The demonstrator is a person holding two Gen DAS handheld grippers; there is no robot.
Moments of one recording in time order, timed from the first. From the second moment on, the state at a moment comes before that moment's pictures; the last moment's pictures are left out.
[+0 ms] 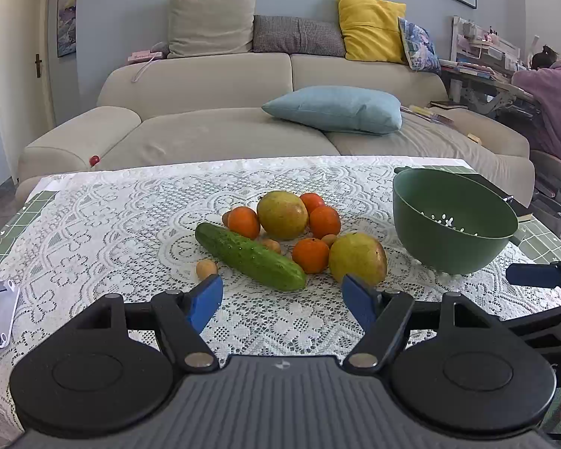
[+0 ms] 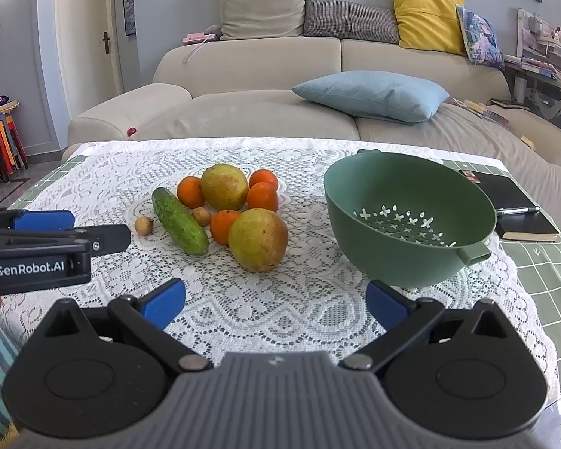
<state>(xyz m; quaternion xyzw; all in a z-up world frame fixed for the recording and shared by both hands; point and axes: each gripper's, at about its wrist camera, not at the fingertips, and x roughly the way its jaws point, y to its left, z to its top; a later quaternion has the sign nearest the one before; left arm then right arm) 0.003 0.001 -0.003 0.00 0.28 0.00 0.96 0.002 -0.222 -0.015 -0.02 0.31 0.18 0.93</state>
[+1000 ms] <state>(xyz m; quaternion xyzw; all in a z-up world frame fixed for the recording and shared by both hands) 0.027 0.016 -0.003 0.02 0.27 0.02 0.96 0.036 -0.205 -0.029 -0.01 0.28 0.20 0.94</state>
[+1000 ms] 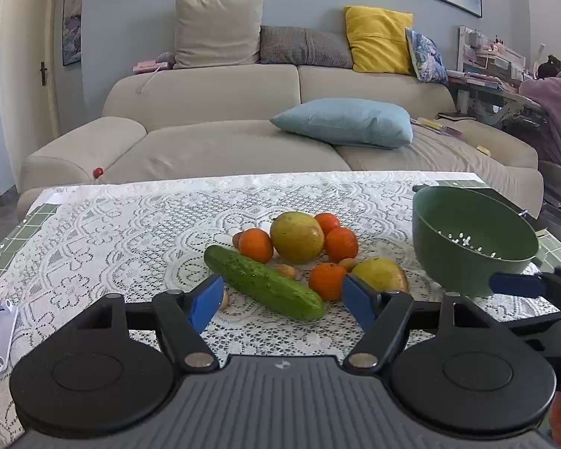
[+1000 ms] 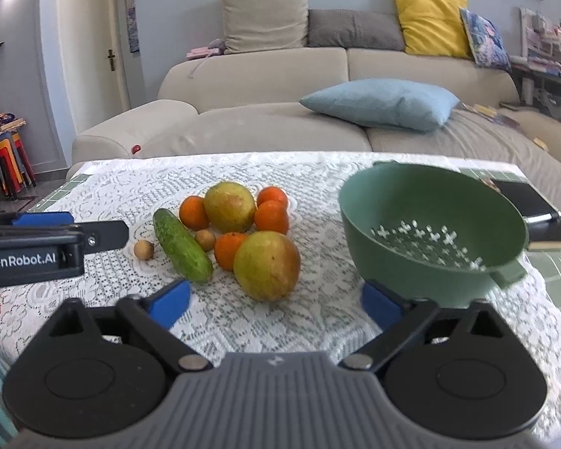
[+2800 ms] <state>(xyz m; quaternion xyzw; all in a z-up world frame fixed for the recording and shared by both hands) 0.207 0.013 -0.074 0.18 0.32 -0.16 0.91 0.135 -0.173 -0.085 0.05 0.36 0.23 0.90</state>
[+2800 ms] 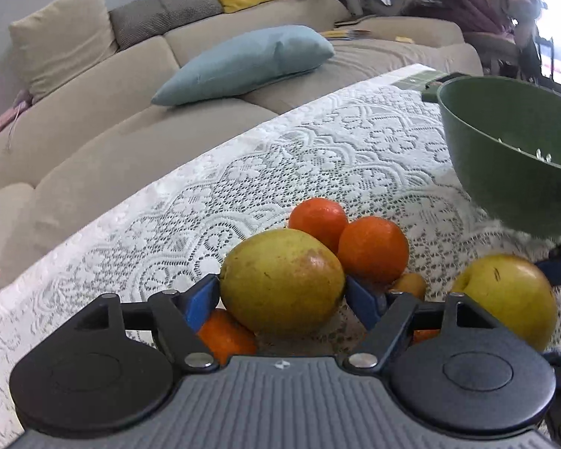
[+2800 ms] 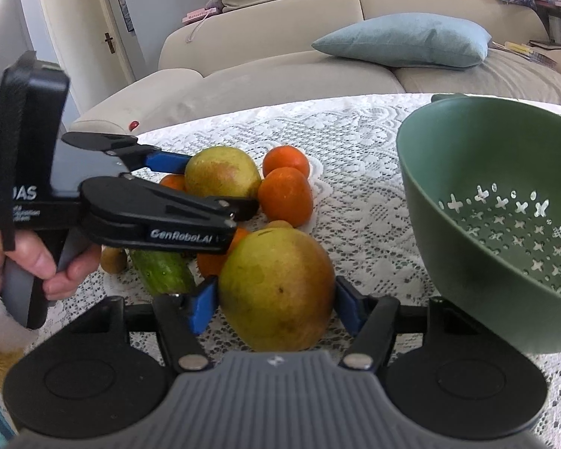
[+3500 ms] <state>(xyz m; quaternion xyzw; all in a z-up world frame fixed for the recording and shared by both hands) 0.187 0.015 -0.055 0.12 0.30 -0.13 0.94 0.122 -0.174 -0.078 0.03 0.33 0.24 0.91</state>
